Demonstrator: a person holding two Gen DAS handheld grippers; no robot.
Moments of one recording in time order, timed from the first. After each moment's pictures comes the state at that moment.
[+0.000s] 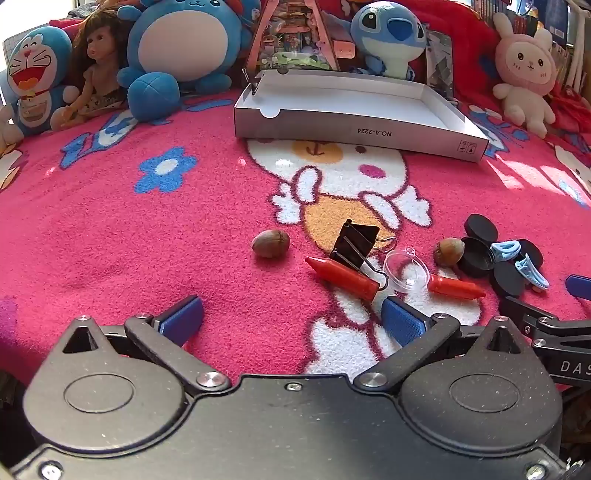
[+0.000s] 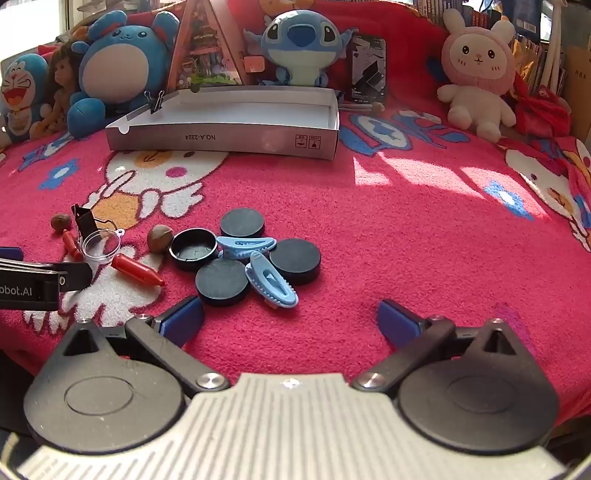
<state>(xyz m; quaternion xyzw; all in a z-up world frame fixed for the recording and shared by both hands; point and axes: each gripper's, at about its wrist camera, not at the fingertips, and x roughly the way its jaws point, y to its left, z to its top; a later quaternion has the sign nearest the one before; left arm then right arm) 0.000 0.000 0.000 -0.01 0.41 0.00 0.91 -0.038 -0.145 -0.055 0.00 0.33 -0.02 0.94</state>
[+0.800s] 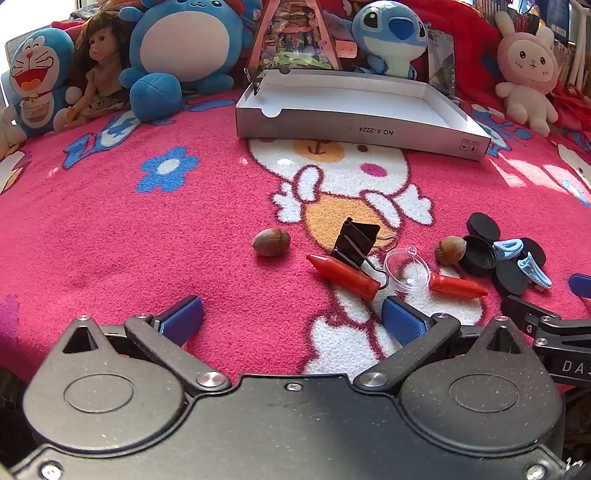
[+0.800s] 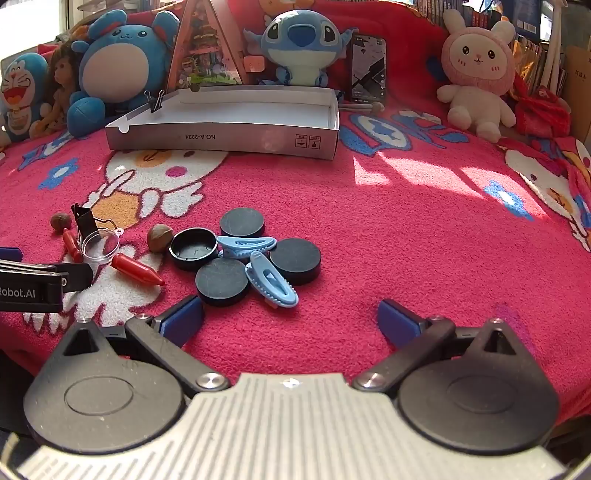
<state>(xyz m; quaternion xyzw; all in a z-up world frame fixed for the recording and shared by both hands) 0.000 0.001 -0.001 0.00 0.41 0.01 0.91 -0.039 -0.145 -0.055 0.00 0.33 -0.02 0.94</state>
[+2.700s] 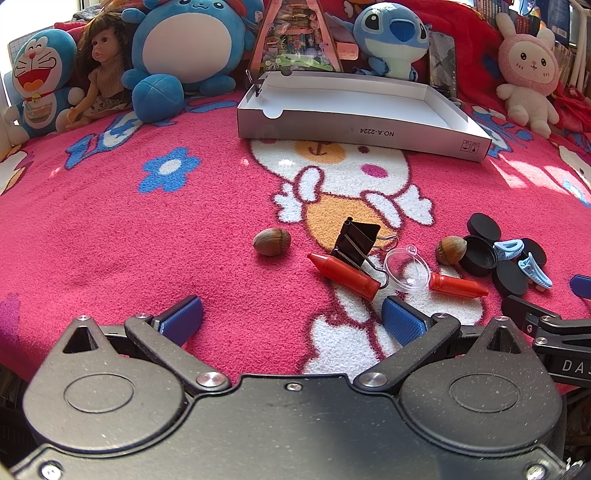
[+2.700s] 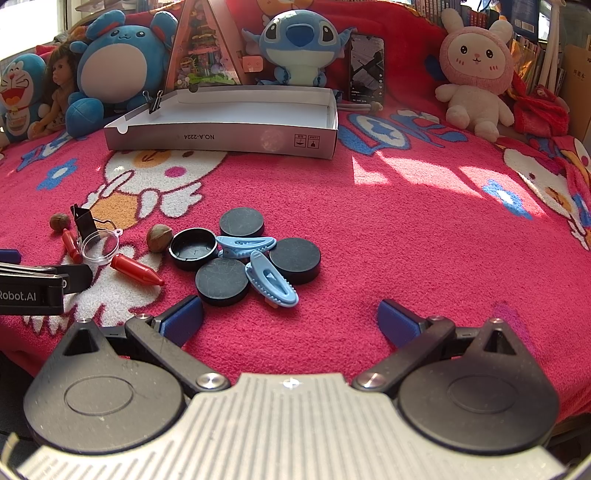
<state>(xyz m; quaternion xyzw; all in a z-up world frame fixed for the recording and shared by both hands) 0.000 -0.001 -0.001 0.00 0.41 0.01 0.91 -0.039 -0.144 -0.054 0.00 0.33 -0.02 0.94</state>
